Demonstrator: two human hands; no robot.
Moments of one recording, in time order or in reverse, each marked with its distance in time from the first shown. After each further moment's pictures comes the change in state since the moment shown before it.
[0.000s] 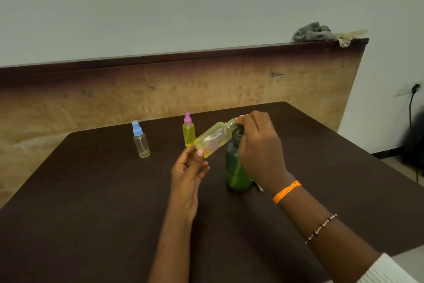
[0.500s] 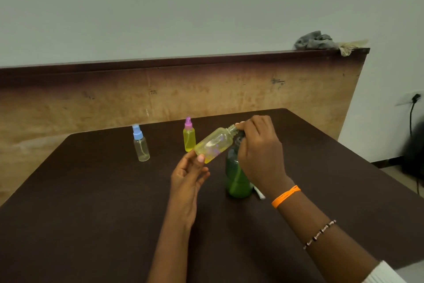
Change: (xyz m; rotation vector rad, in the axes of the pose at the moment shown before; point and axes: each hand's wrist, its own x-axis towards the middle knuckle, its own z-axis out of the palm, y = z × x) left_hand 0.001 -0.001 0.000 0.004 -0.016 -0.004; right_hand 0.006 0.001 0.000 -0.020 0.023 -0.009
